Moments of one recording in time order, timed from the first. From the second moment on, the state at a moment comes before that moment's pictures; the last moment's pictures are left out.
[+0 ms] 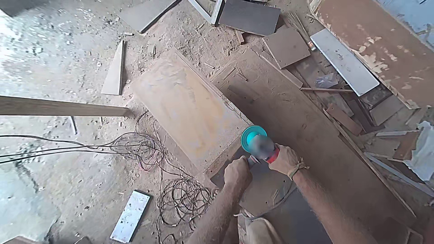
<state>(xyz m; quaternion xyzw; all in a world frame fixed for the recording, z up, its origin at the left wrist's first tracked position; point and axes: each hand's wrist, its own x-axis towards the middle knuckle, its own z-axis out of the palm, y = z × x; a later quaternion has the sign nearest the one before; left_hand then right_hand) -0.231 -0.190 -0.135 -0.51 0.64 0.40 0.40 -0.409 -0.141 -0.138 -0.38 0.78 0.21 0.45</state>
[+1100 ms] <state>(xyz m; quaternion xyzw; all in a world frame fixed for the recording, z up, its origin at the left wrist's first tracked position) -0.182 -0.295 -0.134 -0.64 0.66 0.32 0.21 -0.370 -0.347 -0.098 -0.46 0.73 0.29 0.41</state>
